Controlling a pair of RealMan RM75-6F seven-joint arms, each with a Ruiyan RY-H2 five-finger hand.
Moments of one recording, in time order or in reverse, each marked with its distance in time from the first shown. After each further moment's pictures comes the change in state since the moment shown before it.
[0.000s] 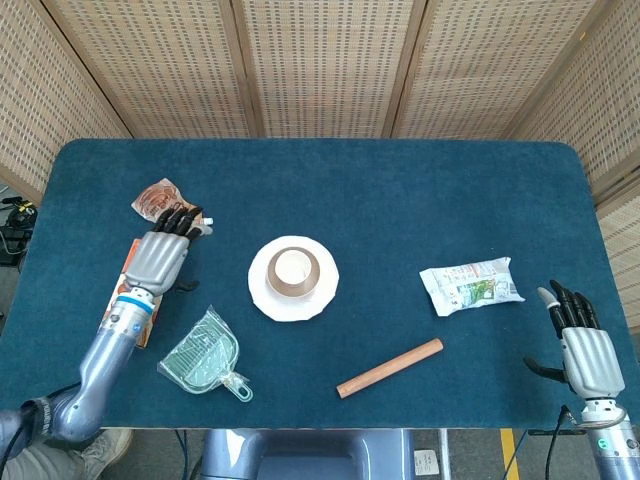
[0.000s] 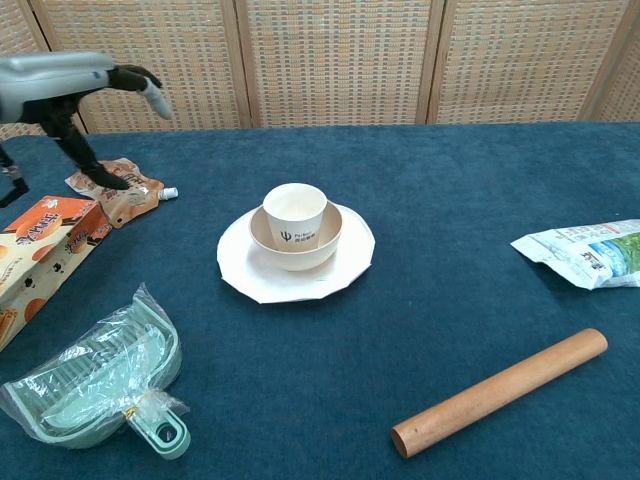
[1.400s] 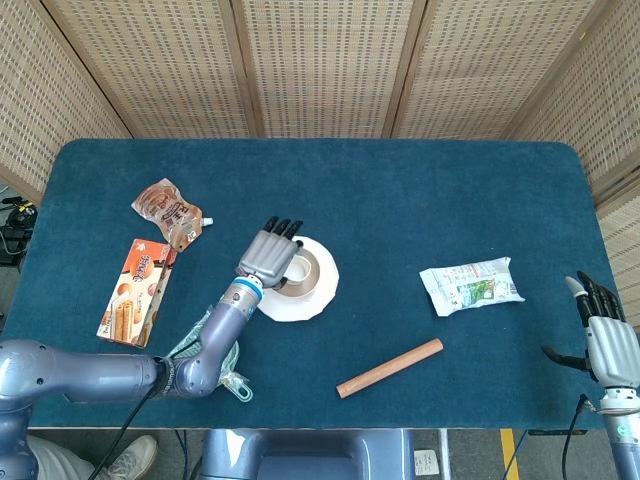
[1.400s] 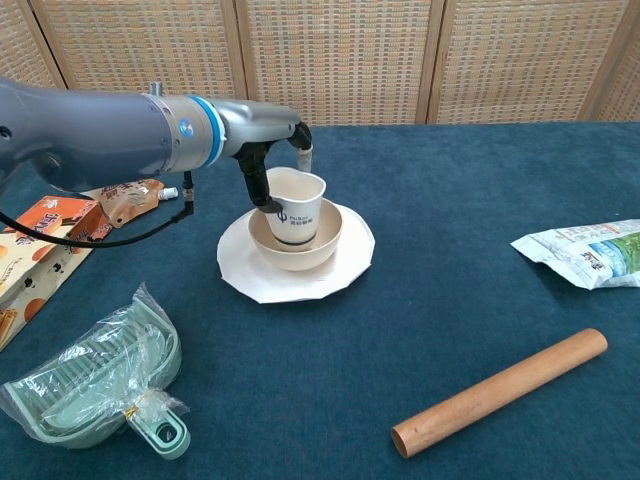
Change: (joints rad) left arm -0.497 -0.271 0.074 0.221 -0.463 -0.022 0.205; right arm 0.010 0.003 0.040 0.077 0.069 -0.041 0.128
